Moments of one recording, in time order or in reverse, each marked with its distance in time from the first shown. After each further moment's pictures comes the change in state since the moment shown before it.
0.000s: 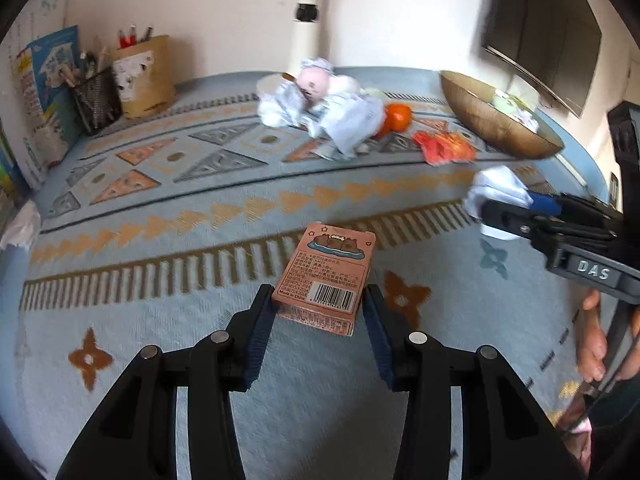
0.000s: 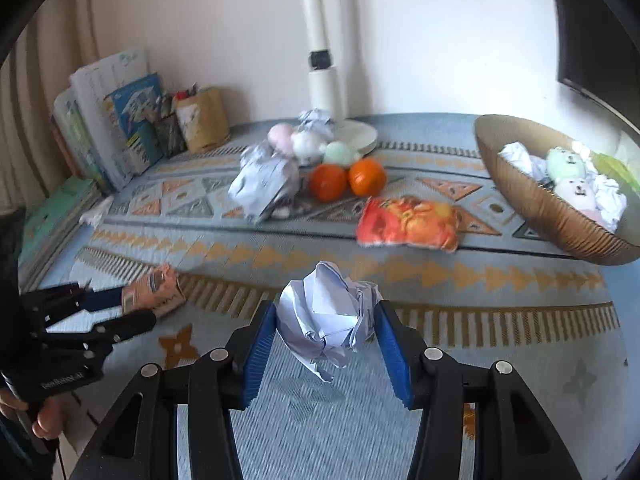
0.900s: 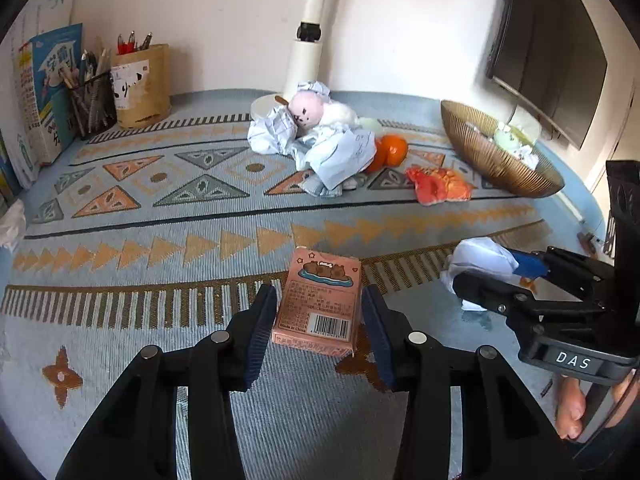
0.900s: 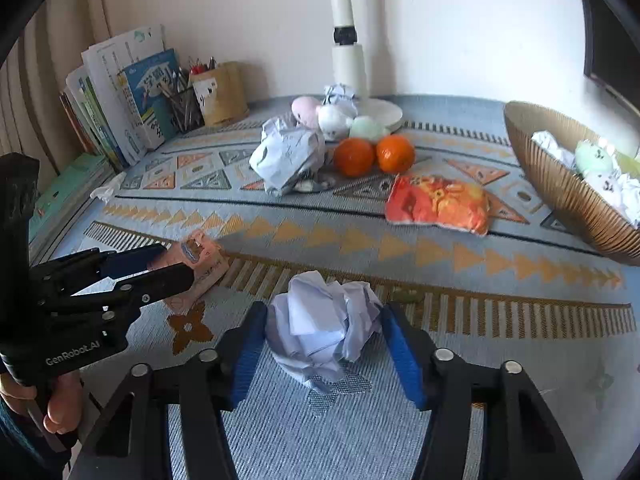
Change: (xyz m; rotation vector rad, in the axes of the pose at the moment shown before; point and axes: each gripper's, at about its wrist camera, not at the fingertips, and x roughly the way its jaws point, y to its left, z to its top) left arm 0.005 -0.010 0.017 -0.088 -0.091 -0.022; right arm 0.007 0.007 -0.005 -0.020 0.035 0.046
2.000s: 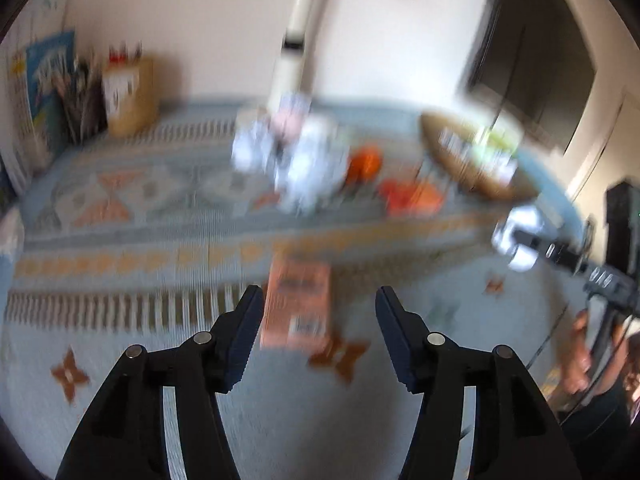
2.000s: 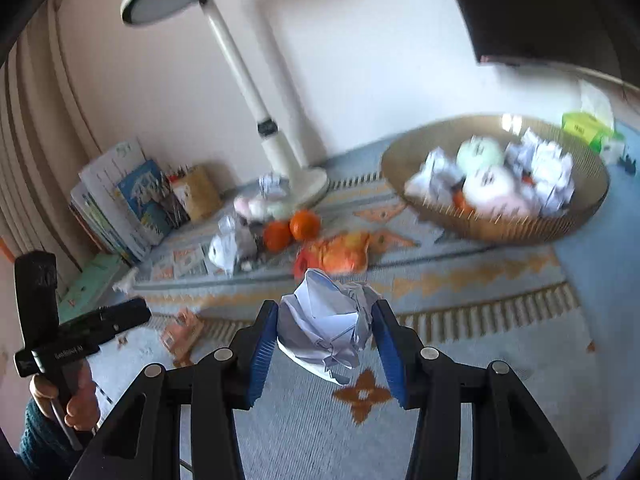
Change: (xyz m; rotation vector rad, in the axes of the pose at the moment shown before) left arm -0.004 -0.012 0.005 0.017 0.068 -0.021; right arm -0.058 -0.099 -0.015 0.230 -0.142 0.081
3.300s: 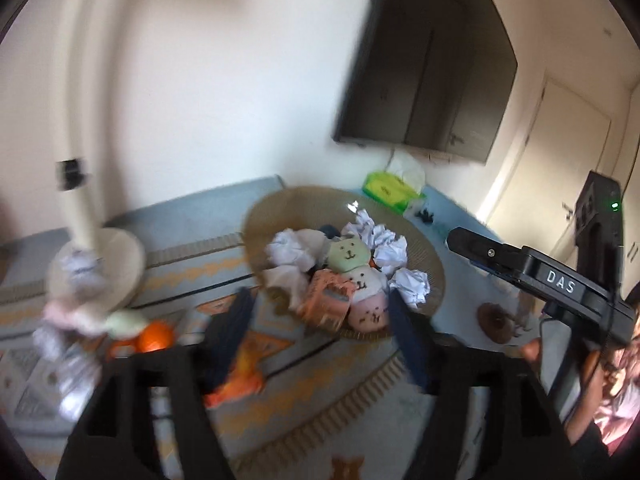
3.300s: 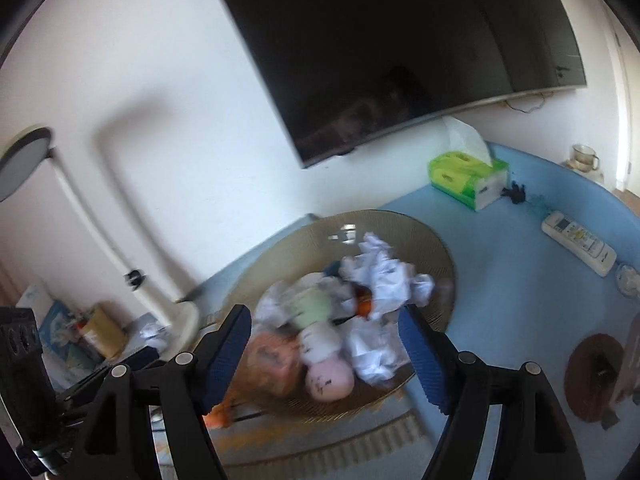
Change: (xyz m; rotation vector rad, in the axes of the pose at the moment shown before) left arm 0.037 -0.151 0.146 0.149 -0.189 -0.306; right arm -0.078 -0.105 0.108 0.268 -0.237 -0.268
